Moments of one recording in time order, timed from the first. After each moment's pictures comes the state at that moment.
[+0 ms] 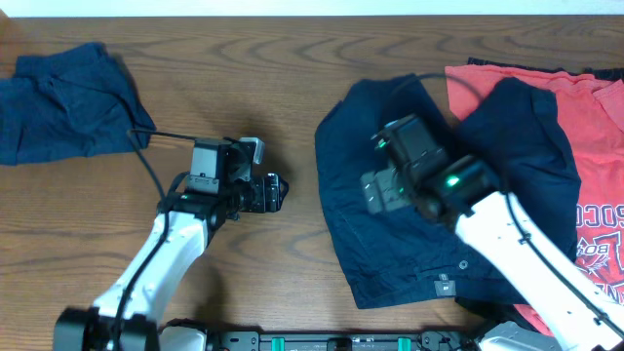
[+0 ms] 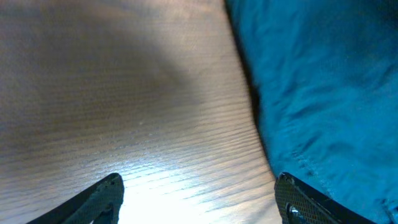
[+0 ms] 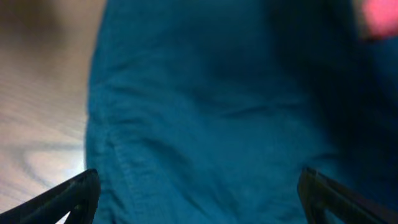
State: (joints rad) left arm -0.18 1.39 0.68 -0.31 0.41 -0.20; right arm 0.55 1.39 1.18 -0.93 0.15 0.25
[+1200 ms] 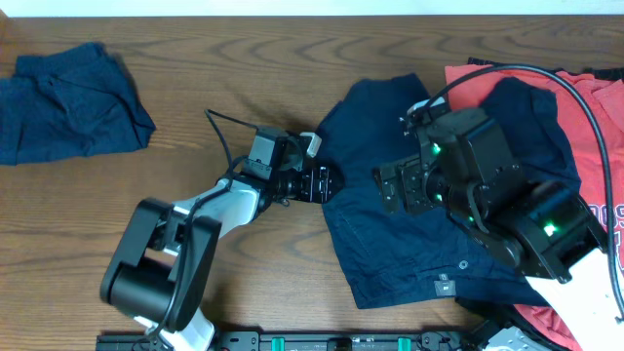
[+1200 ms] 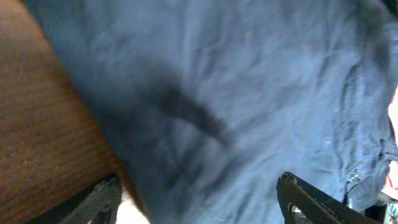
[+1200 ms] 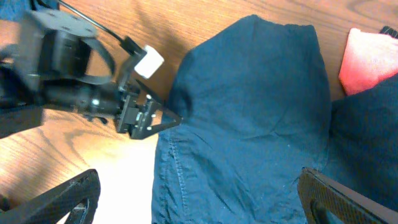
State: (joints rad) left arm -0.38 1.80 0.78 0.08 0.64 -0.36; right arm 0.60 1.19 1.44 -1.11 0.07 0.26
